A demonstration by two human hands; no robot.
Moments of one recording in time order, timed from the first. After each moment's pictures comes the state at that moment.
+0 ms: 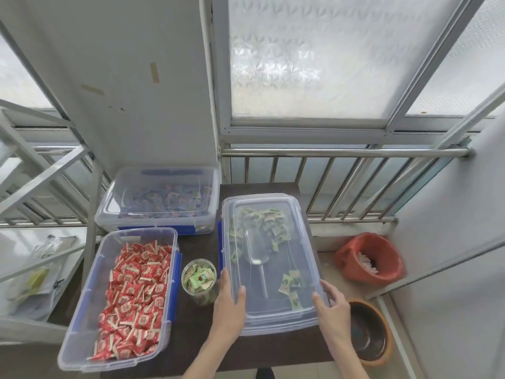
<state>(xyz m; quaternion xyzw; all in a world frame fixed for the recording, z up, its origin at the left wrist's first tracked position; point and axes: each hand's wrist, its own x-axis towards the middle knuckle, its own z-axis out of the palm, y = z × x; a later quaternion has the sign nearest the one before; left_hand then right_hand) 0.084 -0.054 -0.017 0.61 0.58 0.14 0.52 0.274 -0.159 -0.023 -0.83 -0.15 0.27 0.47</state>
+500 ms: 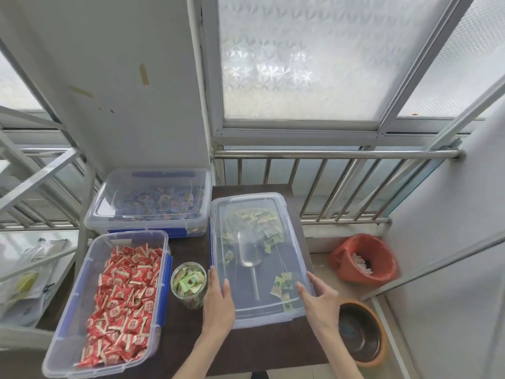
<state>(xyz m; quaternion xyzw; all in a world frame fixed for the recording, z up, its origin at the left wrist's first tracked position) 0.096 -0.042 -0.026 0.61 0.62 0.16 0.47 0.282 -0.141 -0.010 -0.83 -0.19 0.26 0.46</state>
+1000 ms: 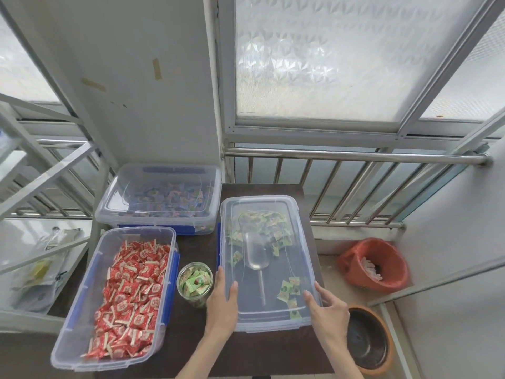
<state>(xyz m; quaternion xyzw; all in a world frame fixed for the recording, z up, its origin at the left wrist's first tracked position) 0.097 -0.037 -0.017 0.58 0.63 0.15 0.50 0.286 -0.138 -0.017 -0.84 -0.17 0.26 0.44</state>
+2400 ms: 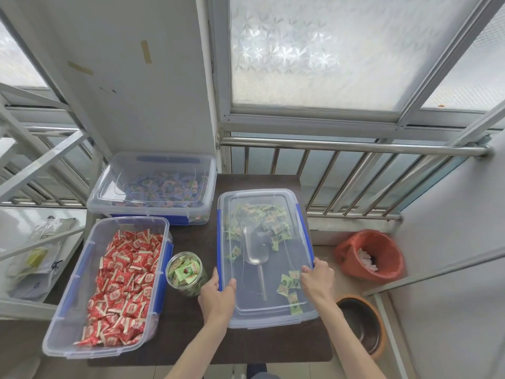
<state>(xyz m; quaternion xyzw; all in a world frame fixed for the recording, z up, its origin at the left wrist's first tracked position) 0.113 -0.047 -0.020 0.41 0.70 0.23 0.54 0.315 -0.092 -0.008 -0.91 -0.24 0.26 0.22</state>
